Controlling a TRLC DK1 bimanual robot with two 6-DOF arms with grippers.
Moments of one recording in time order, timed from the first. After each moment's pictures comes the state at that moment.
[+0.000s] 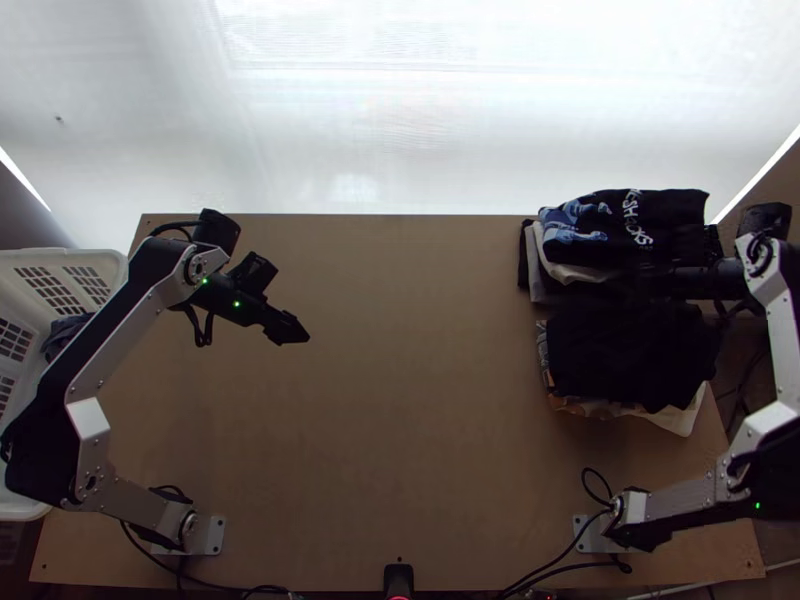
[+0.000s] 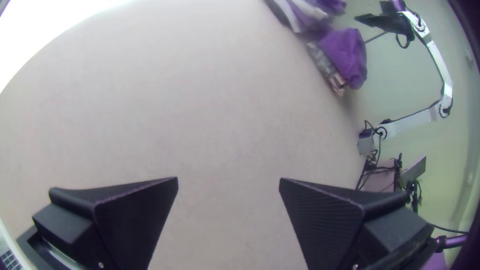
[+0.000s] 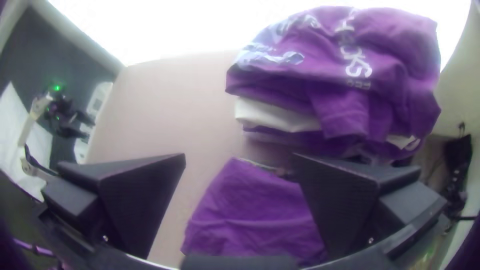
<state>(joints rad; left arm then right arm) -0.18 1.63 1.46 -1.14 0.52 0.33 -0.35 1.59 1.52 -1.09 -0.66 -0.40</state>
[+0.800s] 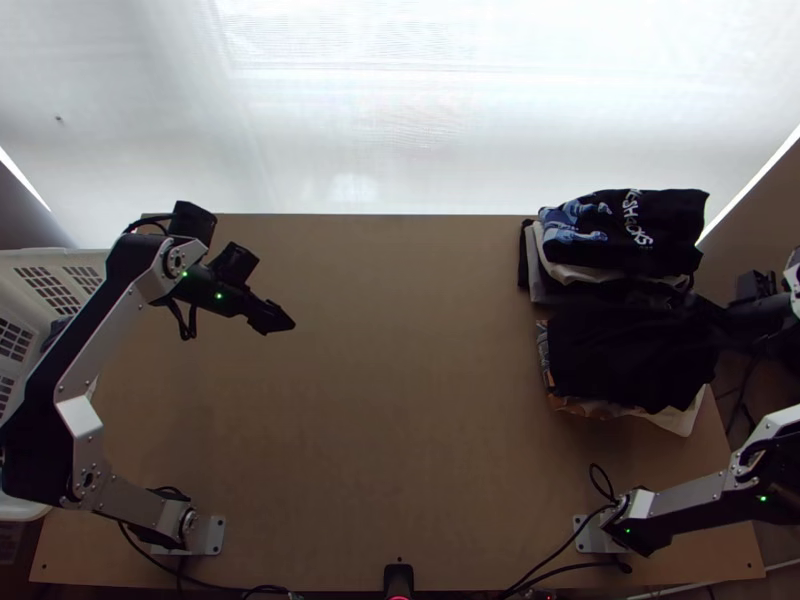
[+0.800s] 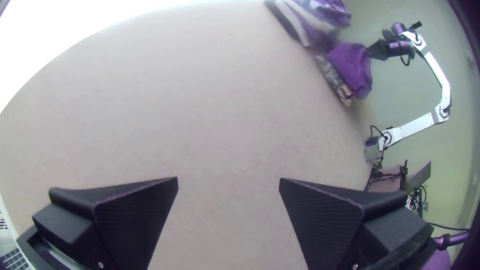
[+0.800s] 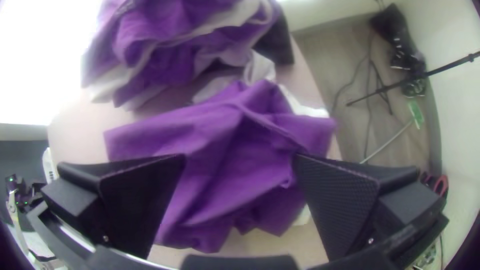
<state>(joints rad) -0.11 1.62 1.49 -1.13 0.52 0.39 -0.59 1.62 1.48 -1.19 -0.25 -0.19</state>
